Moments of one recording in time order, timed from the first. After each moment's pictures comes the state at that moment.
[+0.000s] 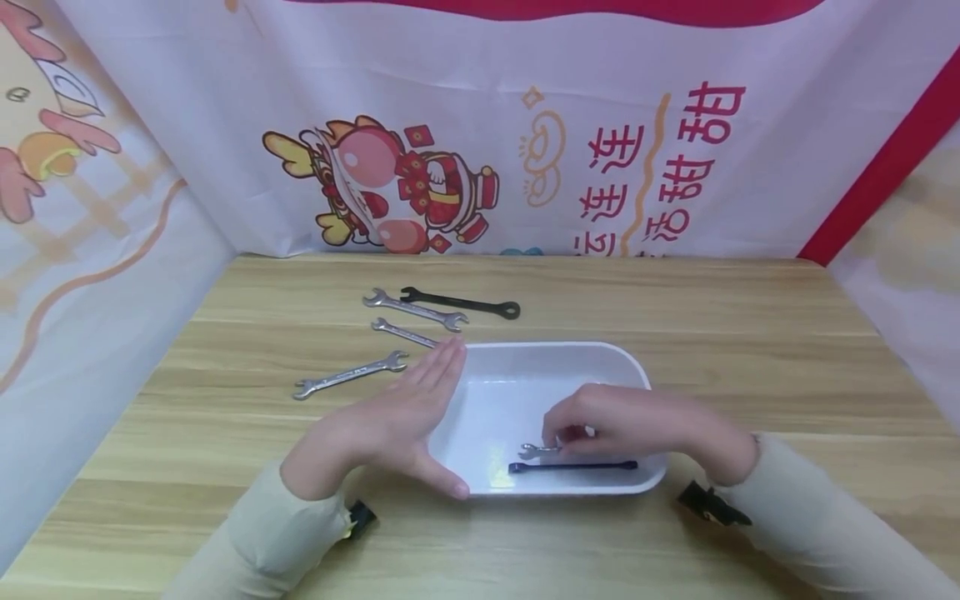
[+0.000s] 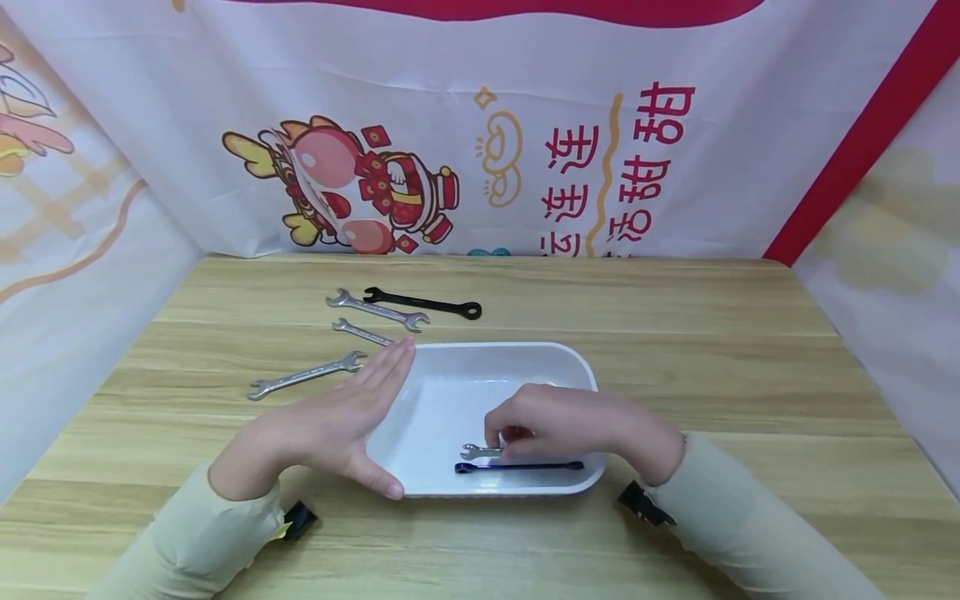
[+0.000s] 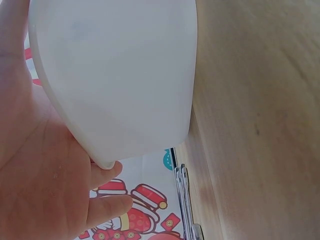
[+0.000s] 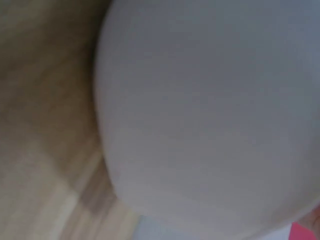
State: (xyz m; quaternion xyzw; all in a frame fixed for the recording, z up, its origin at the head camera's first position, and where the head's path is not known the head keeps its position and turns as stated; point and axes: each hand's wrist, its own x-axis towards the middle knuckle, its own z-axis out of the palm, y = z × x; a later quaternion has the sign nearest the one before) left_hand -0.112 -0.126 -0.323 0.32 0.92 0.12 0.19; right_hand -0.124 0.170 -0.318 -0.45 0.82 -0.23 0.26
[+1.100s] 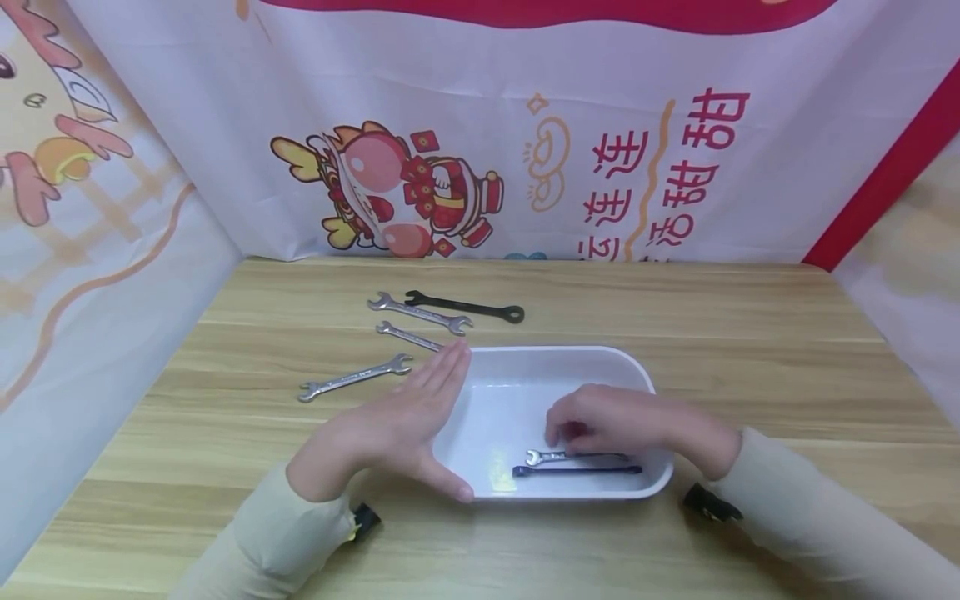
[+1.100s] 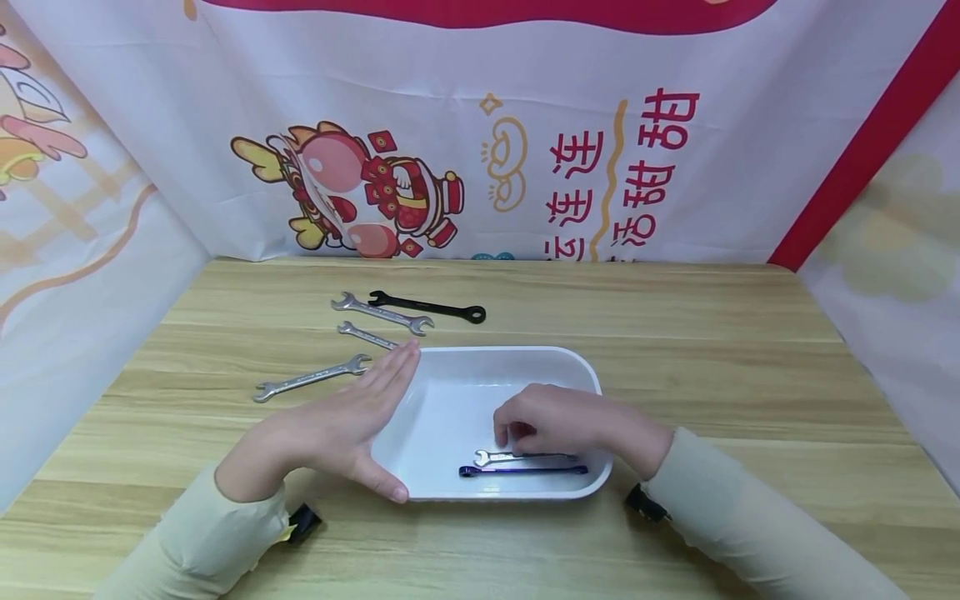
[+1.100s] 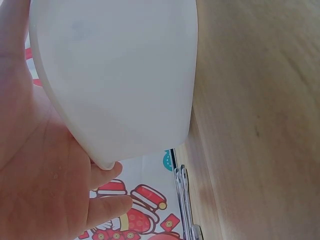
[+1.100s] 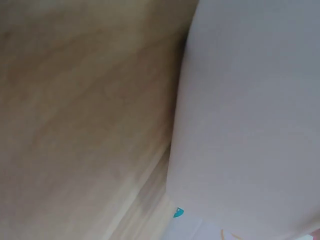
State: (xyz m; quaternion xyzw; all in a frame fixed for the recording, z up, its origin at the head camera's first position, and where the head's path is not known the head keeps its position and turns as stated) left_hand -0.111 -0.125 -0.323 0.31 0.92 0.12 0.20; right_hand -0.137 0.173 -0.343 -0.41 0.84 -0.22 0.26
